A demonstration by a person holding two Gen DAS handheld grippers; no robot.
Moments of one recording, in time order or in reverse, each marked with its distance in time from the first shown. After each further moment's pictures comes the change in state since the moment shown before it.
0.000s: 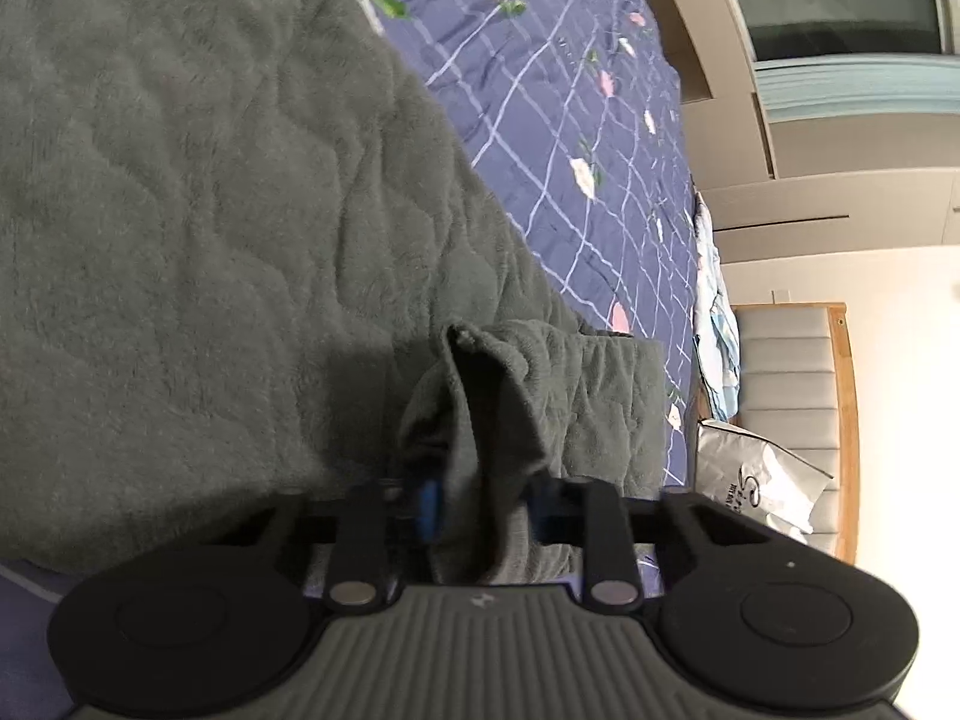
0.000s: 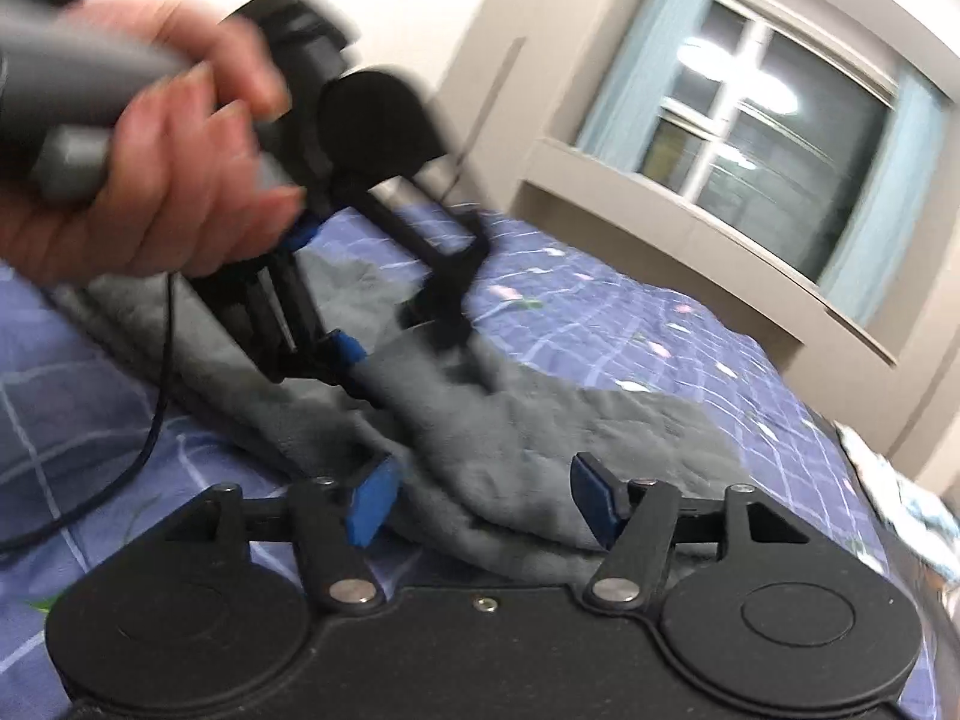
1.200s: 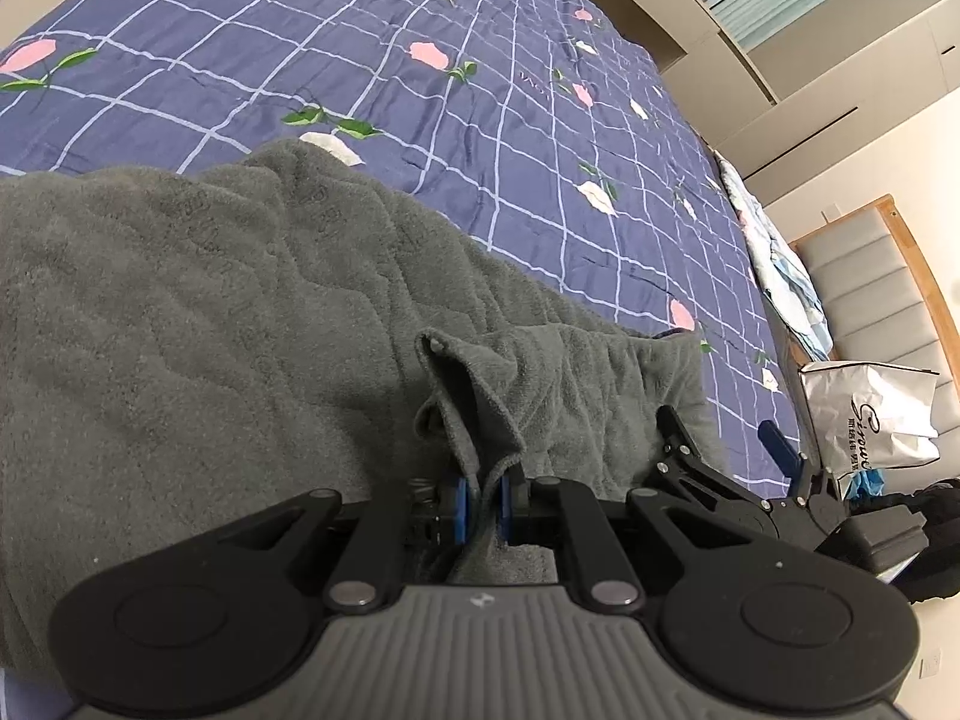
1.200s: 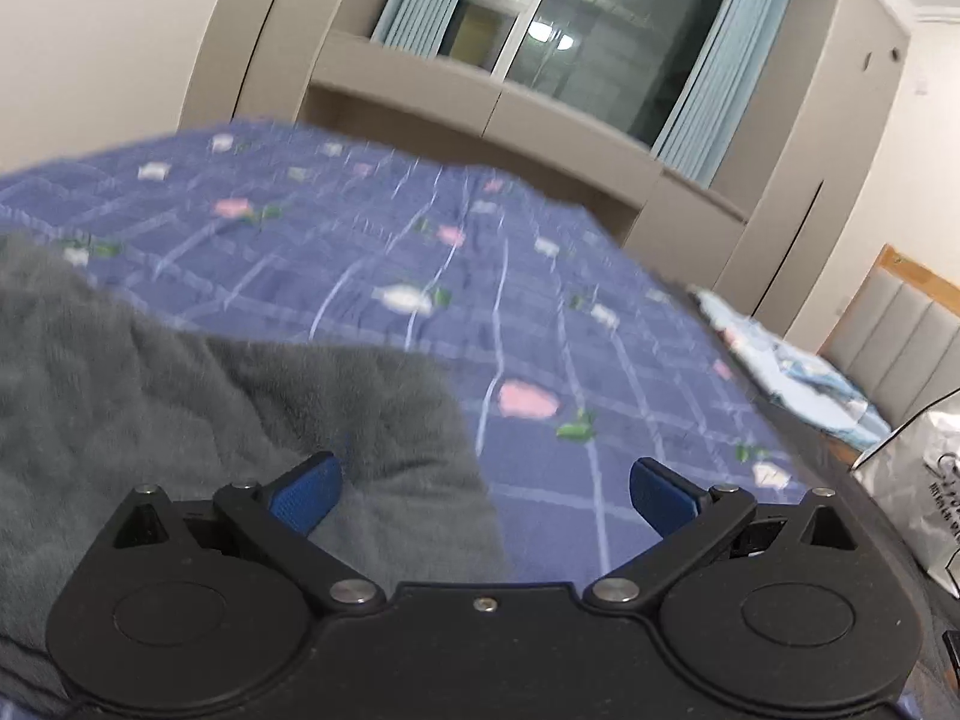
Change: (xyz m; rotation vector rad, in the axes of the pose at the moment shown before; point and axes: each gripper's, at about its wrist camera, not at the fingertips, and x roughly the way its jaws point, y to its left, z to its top) left arm -0.039 -0.028 0.002 0.326 -0.078 0.221; right arm 0.140 -0.098 -0.006 0.148 0.235 -0.307
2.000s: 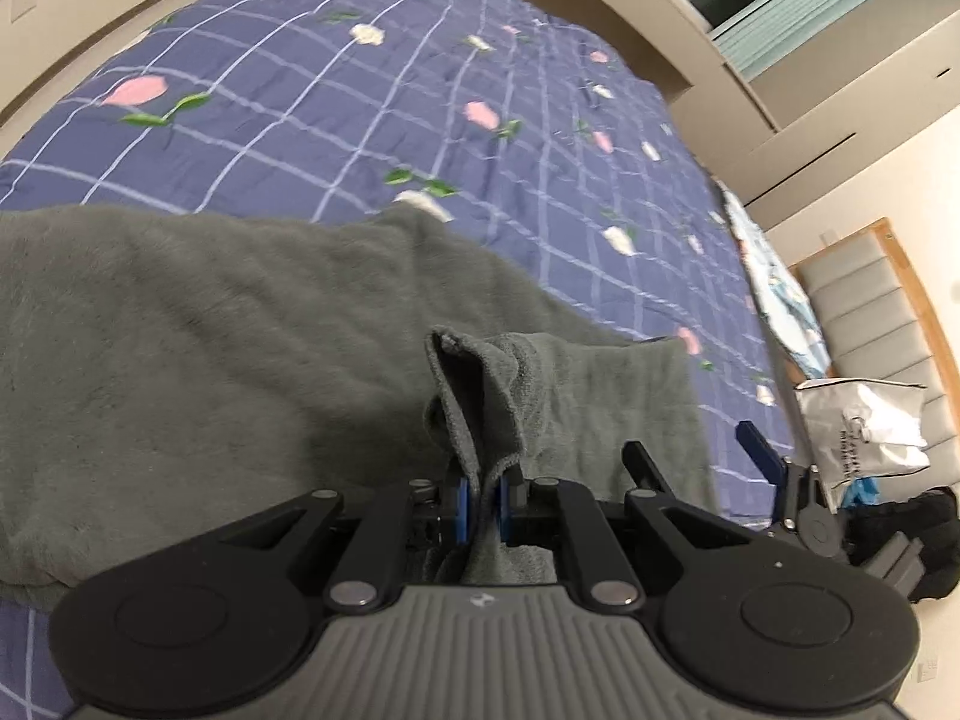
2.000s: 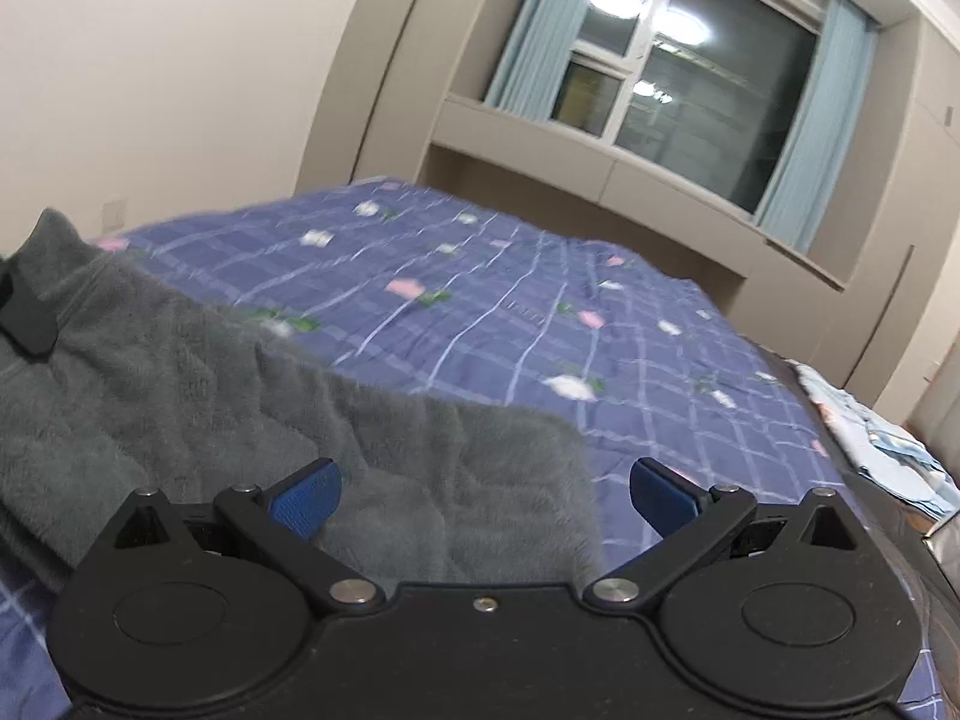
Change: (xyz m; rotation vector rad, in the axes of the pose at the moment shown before) left arm -0.074 0.047 -0.004 -0.011 -0.043 0.024; right arm -0.079 0.068 0.022 -0.104 -0.101 0.214
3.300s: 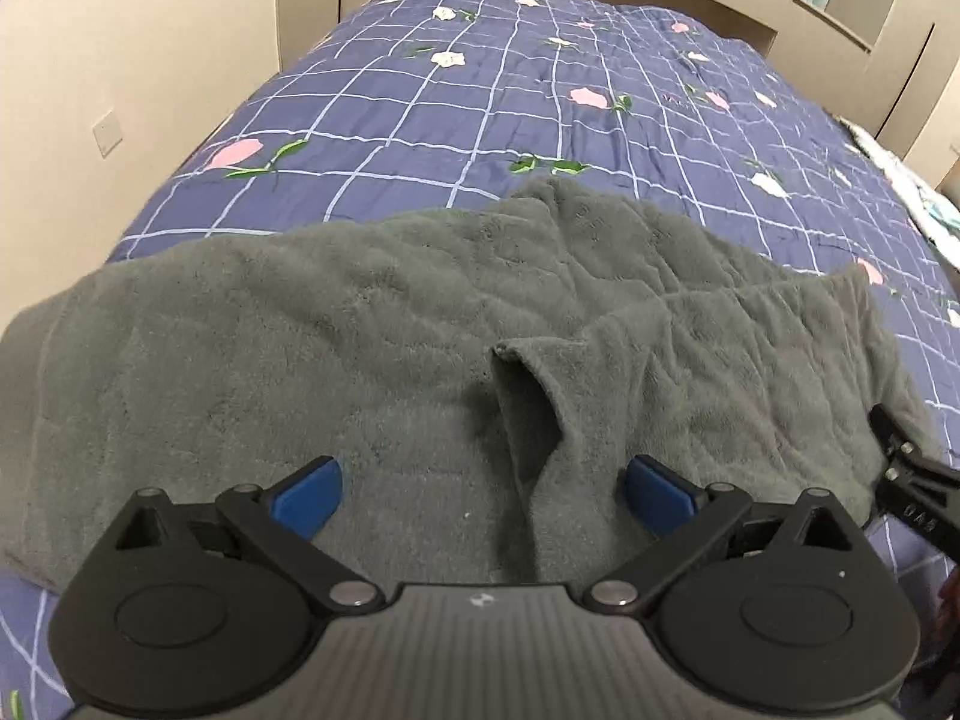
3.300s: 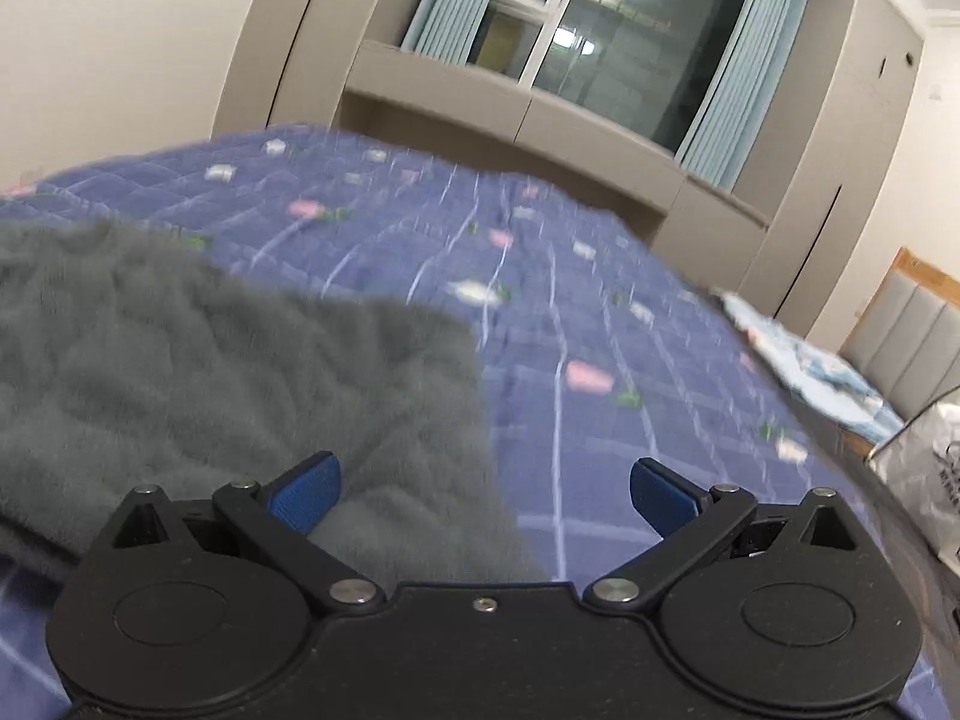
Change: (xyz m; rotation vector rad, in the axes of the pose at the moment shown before) left arm 0.019 -0.014 -0.036 0.191 -0.075 0.424; right arm 0.010 -0.029 -0.041 0.104 0.096 -0.168
